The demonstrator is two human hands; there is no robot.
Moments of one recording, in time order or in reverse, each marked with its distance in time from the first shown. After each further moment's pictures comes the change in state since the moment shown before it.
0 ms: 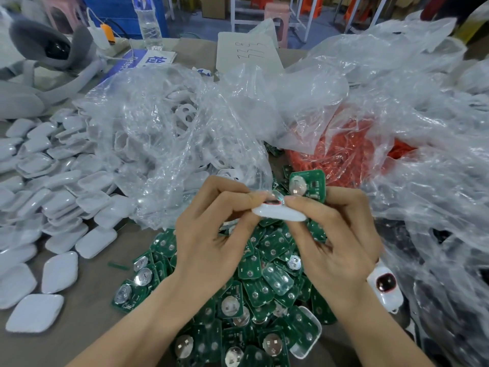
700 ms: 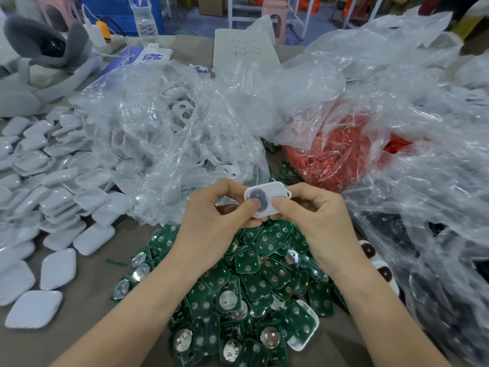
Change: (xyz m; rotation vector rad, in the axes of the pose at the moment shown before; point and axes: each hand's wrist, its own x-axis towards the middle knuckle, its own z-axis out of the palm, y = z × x) left_hand 0.009 -0.004 -0.001 -0.395 -0.219 -0.860; right_hand 0.004 0.014 0.002 0.585 -0.357 1.091
